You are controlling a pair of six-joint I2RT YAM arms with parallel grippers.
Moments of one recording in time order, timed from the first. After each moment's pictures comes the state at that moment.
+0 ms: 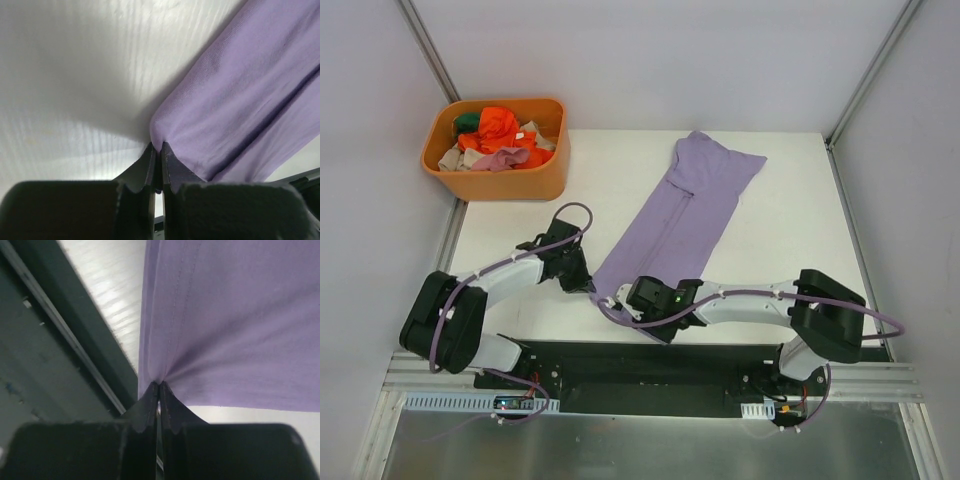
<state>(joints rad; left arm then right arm) -0.40 1.41 0.66 -0.39 0.22 -0.75 1.24 1.62 0.93 -0.55 0.03 0.05</state>
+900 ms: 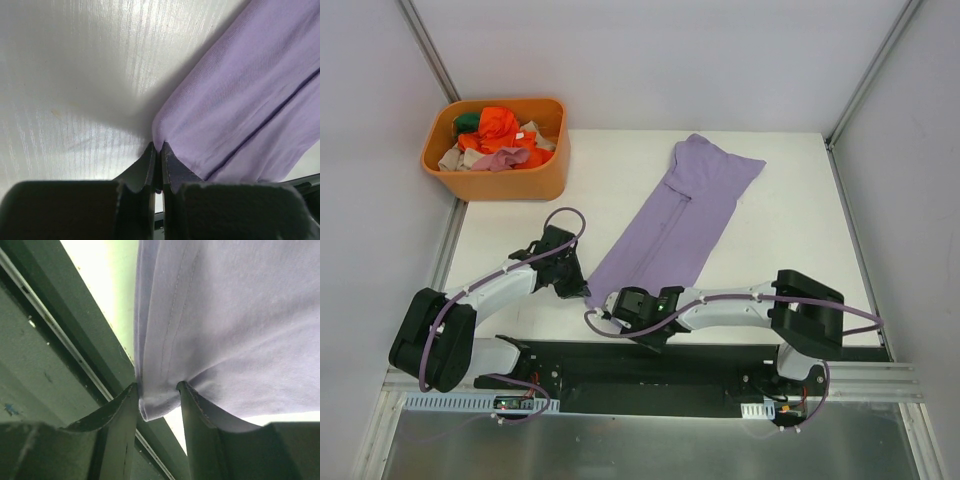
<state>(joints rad) -0.40 1.28 0.57 -0.43 0.18 -0.79 1.32 1.69 1.00 -0.59 0.08 0.07</state>
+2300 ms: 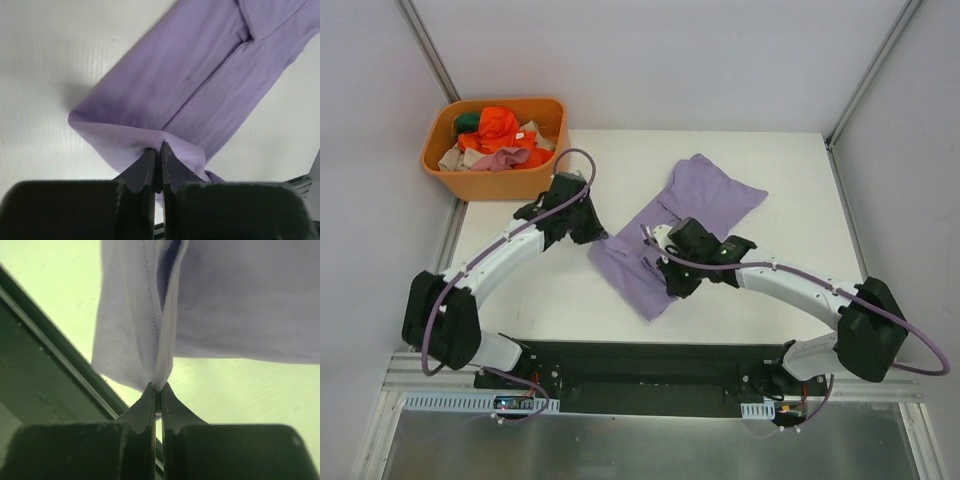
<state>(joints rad) -0.44 1.35 0.98 -0.50 0.10 -0.78 0.92 1.40 0.98 -0.60 -0.18 0.07</state>
